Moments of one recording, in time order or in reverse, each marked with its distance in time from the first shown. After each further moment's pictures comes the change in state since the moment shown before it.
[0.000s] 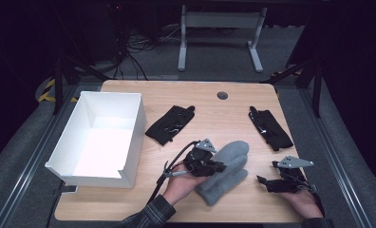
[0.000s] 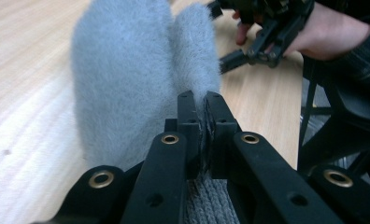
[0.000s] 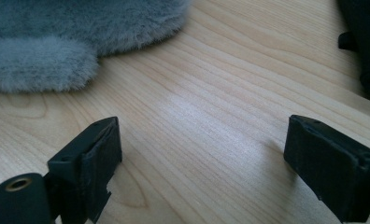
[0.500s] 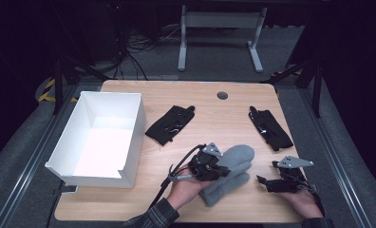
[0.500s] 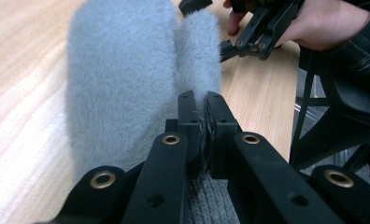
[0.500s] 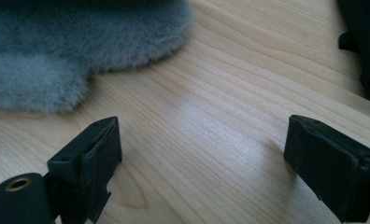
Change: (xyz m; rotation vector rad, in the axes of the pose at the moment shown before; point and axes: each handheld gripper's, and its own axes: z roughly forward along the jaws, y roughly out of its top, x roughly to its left) left arm -0.015 0.006 0.000 0.012 0.020 0.010; right arm 0.000 0.000 0.000 0.001 -0.001 -0.001
